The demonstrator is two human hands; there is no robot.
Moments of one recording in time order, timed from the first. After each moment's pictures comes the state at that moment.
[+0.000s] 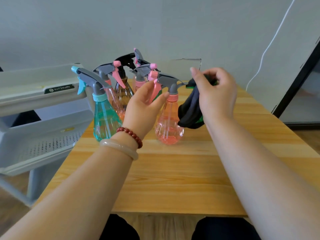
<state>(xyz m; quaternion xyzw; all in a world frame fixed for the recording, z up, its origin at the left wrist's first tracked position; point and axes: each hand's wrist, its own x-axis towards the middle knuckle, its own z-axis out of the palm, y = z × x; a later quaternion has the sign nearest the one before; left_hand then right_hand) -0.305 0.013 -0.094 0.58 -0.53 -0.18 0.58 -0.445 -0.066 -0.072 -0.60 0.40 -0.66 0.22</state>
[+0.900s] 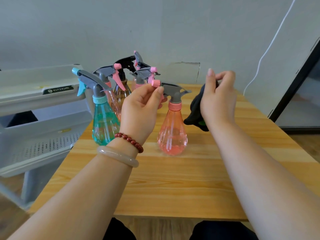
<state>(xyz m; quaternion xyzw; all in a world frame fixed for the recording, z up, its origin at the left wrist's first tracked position) -0.315 0.026 -0.081 0.50 -0.49 -0.19 0.69 -0.454 -0.058 -0.063 -0.63 0.49 -0.58 0.17</state>
